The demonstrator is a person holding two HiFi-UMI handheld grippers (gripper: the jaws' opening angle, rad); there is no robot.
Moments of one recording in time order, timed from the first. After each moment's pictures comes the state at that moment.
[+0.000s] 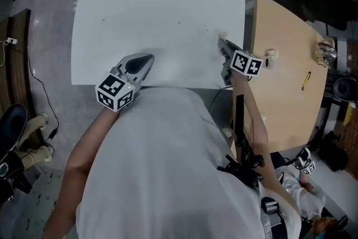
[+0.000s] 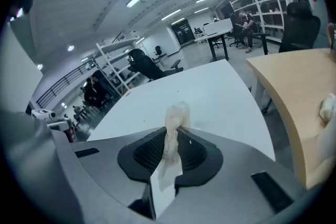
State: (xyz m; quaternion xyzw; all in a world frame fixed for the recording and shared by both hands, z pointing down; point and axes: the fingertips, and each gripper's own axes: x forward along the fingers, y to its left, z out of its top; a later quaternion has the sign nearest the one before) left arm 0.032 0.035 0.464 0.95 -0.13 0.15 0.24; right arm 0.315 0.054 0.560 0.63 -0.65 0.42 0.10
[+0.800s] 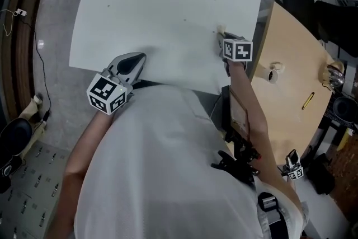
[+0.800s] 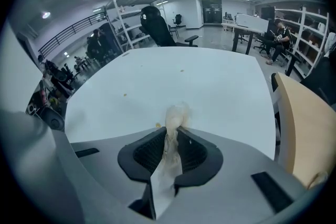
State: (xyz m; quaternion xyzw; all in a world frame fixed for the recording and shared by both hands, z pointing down) left arm 0.012 0.041 0.466 0.93 -0.23 0.17 0.25; right arm 0.316 0.006 0.619 0.55 -0.67 0.38 0.33
